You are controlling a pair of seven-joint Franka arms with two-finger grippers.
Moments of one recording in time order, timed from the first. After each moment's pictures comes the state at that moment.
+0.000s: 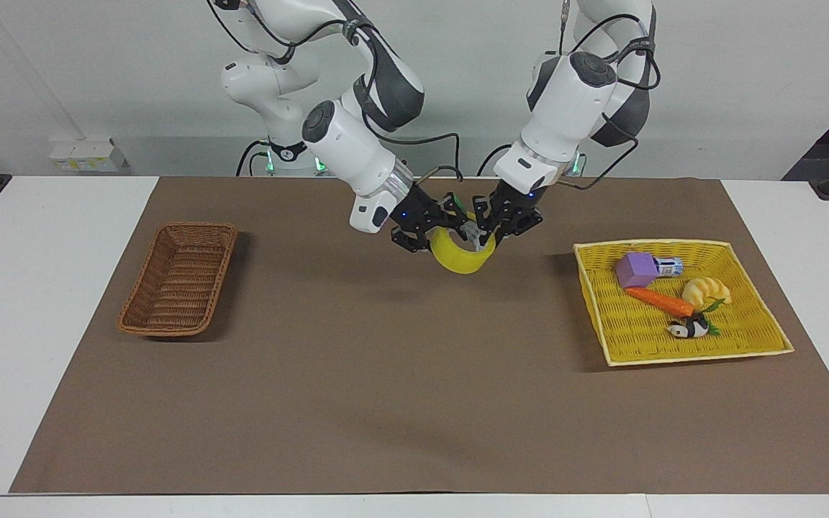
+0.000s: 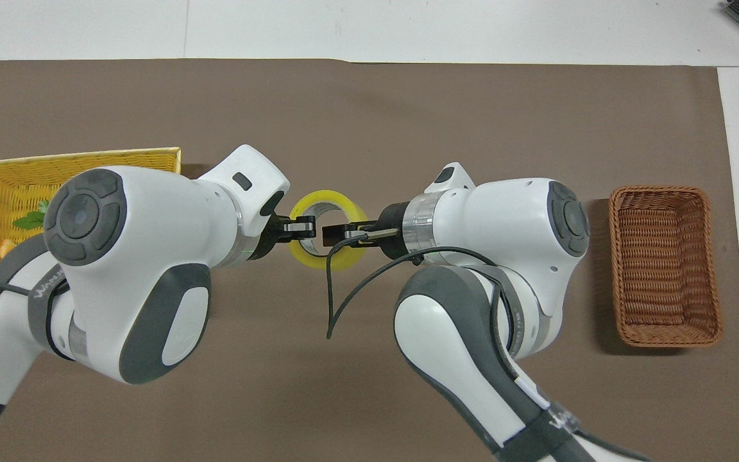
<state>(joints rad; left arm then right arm) -0.53 0.01 0.02 -1.91 -0.25 2.16 -0.36 0.48 0.17 0.05 -1.88 0.75 2.34 0.00</state>
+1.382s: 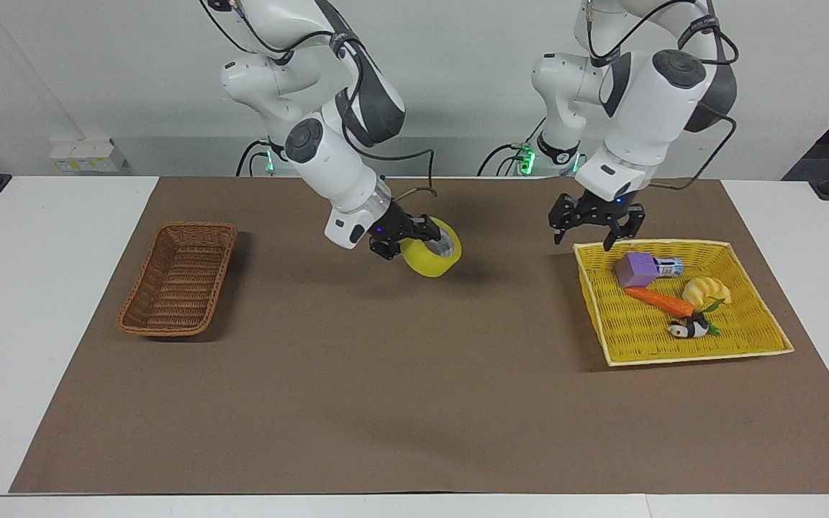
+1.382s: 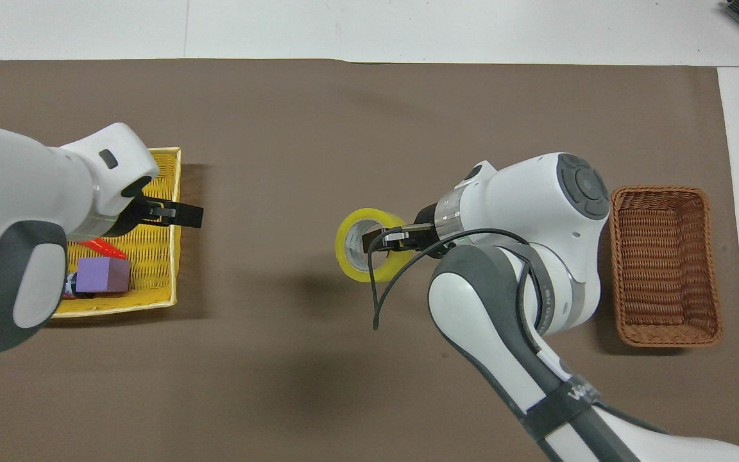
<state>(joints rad) -0.30 -0.04 0.07 -1.88 -0.05 1.97 0.02 0.38 0.18 0.03 -1.88 0.51 2.13 0.07</state>
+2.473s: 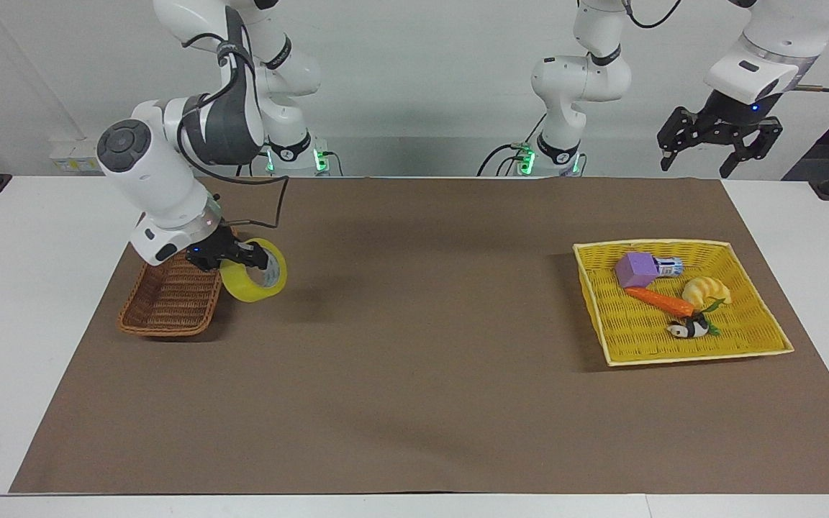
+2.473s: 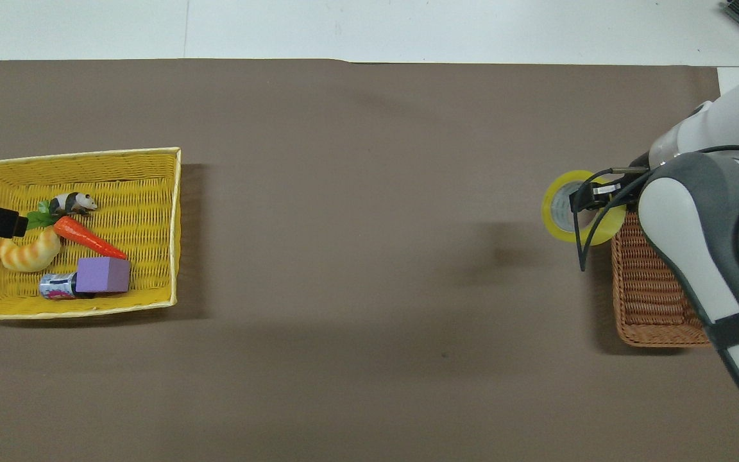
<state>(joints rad) -0.15 -0.05 0.08 -1.49 0.00 1.48 0.17 -0.04 0.20 0.02 -1.70 0.03 1.78 -0.01</state>
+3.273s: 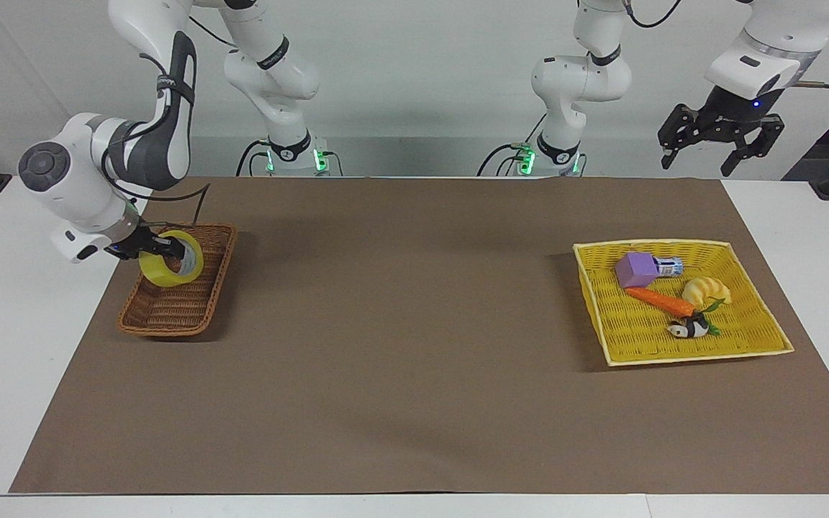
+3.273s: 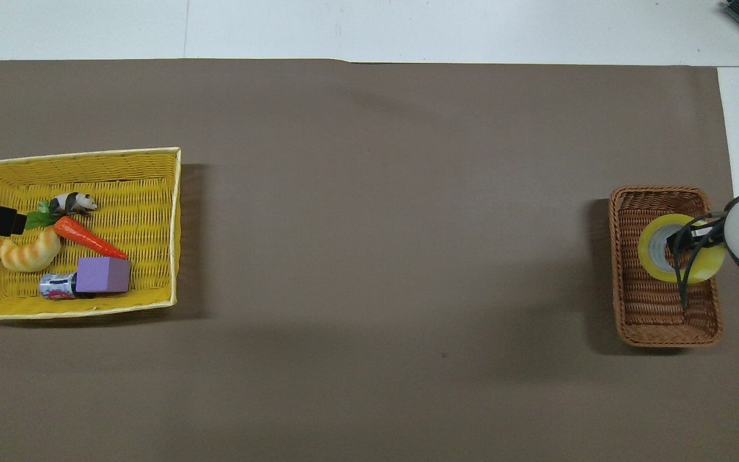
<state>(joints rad) -0.15 -0.05 0.07 -1.49 0.00 1.48 0.17 -0.30 0.18 0.02 -1.92 -0.15 1.89 -0.26</state>
